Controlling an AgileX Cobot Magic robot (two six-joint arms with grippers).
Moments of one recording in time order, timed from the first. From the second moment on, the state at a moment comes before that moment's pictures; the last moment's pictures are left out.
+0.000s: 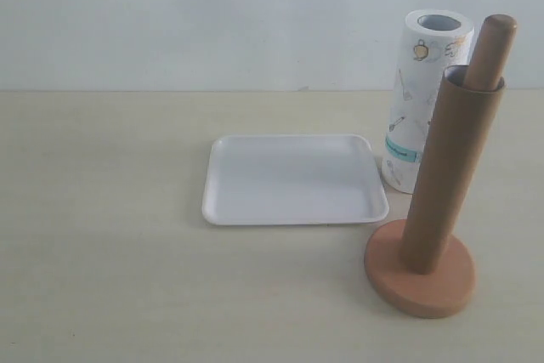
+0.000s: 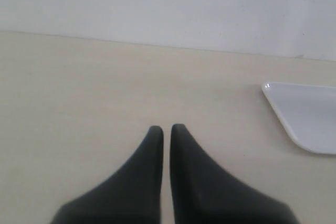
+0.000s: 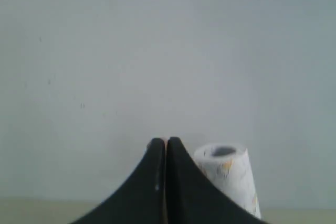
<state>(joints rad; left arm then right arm) 0.00 0.00 0.00 -0.01 0.29 -0.10 0.08 0.38 -0.18 -0.59 -0.46 0.78</state>
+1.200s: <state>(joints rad) 0.00 0.00 0.00 -0.01 0.29 -0.10 0.08 1.25 -0.12 -0.55 -0.90 0.48</state>
